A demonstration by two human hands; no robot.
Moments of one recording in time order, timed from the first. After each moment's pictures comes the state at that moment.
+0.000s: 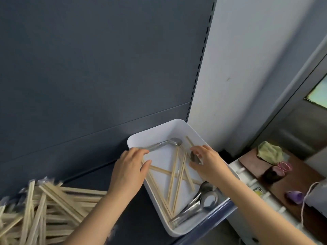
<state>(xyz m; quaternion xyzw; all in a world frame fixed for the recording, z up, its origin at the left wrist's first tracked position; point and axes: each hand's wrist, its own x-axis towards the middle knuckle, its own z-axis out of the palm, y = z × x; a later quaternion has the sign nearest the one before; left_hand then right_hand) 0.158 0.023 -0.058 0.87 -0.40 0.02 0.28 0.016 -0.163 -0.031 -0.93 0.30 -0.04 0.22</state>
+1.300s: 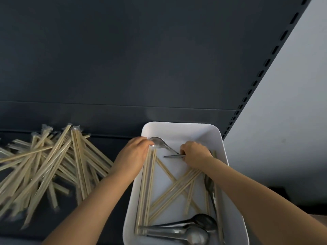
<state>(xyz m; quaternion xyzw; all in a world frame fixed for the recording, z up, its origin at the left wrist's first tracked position) 0.150 -0.021 -0.079 0.96 -0.19 0.02 0.22 0.161 -0.233 -0.103 -0.98 -0.03 0.17 0.05</state>
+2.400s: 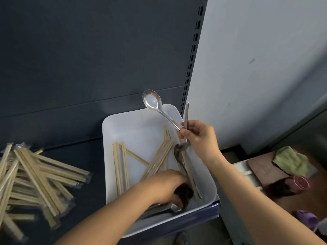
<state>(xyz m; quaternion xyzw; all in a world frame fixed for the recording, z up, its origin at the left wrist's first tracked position) 0.064 -0.122 -0.100 0.77 -0.55 -0.32 0.08 0.044 -0.266 -0.057 -0.73 0.23 -0.18 0.62</state>
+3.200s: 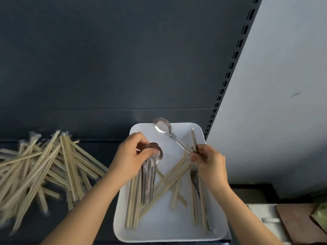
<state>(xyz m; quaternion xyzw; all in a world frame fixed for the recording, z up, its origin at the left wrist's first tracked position) 0.110 -0.050 -0.028 0.87 -0.17 0.01 0.47 0.050 -0.255 -0.068 -0.82 0.19 -0.15 0.52</state>
